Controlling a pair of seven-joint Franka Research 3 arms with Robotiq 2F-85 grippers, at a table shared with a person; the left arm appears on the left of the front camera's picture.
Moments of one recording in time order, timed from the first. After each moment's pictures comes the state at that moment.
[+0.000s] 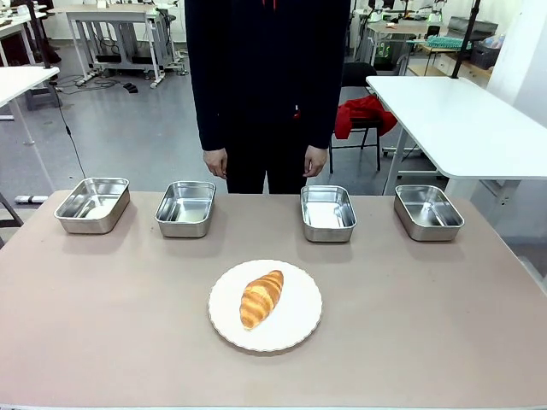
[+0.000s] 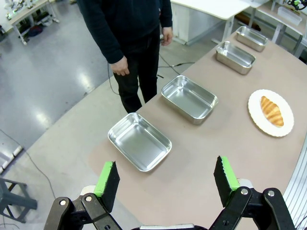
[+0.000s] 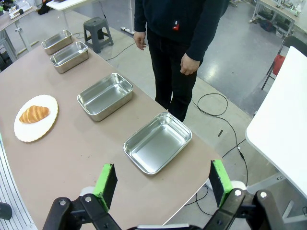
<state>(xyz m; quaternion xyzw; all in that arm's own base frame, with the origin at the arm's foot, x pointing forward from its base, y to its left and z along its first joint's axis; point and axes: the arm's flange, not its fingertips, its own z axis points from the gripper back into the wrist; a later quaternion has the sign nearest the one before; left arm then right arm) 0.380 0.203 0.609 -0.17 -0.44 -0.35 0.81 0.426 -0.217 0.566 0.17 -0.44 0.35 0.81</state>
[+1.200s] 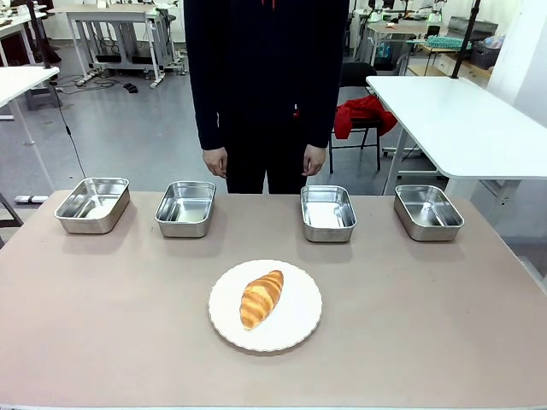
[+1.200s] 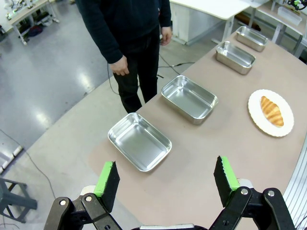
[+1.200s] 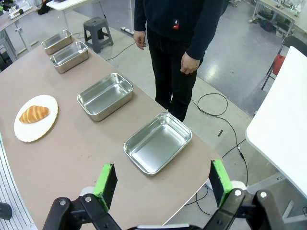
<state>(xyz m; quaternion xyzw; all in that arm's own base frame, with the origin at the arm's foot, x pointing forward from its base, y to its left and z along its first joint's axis) 0.380 0.203 0.609 -0.17 -0.44 -0.35 0.81 0.426 -0.217 0.566 0.17 -0.44 0.35 0.81</state>
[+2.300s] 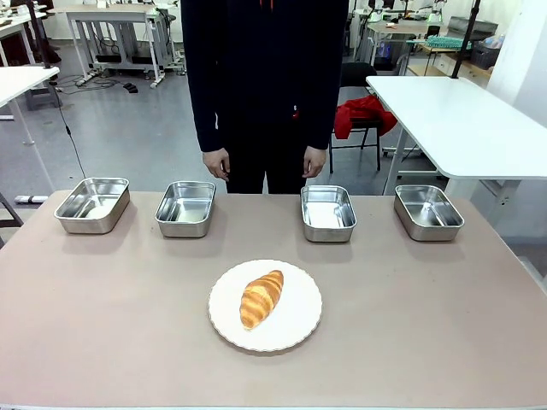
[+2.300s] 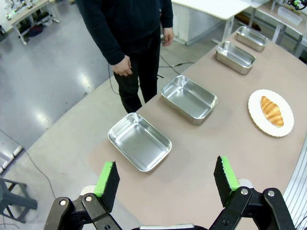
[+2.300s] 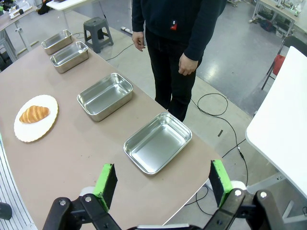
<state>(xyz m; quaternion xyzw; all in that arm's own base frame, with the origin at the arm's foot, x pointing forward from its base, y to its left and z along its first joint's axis) 0.380 0.203 0.609 -0.17 -0.44 -0.35 0.81 0.426 -0.217 0.566 0.17 -0.44 0.35 0.81</state>
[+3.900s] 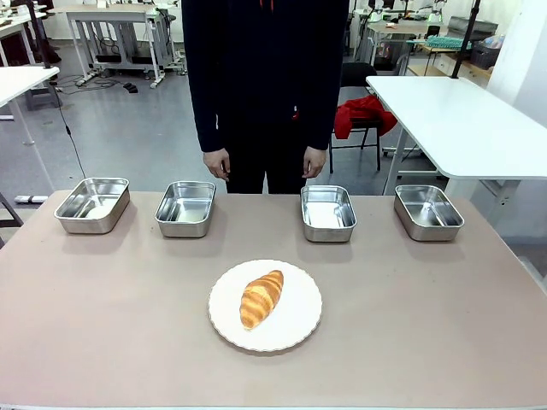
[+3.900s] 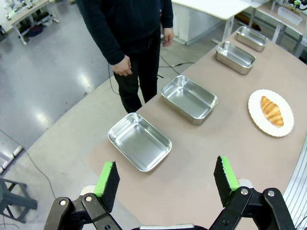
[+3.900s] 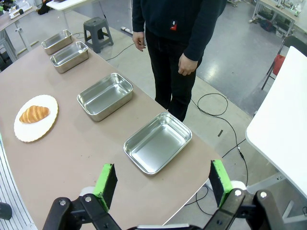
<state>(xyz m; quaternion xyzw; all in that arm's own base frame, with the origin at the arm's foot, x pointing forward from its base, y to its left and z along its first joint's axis) 0.380 0.203 0.609 -0.17 -0.44 -0.35 0.81 0.426 -0.217 0.566 0.17 -0.44 0.35 0.81</state>
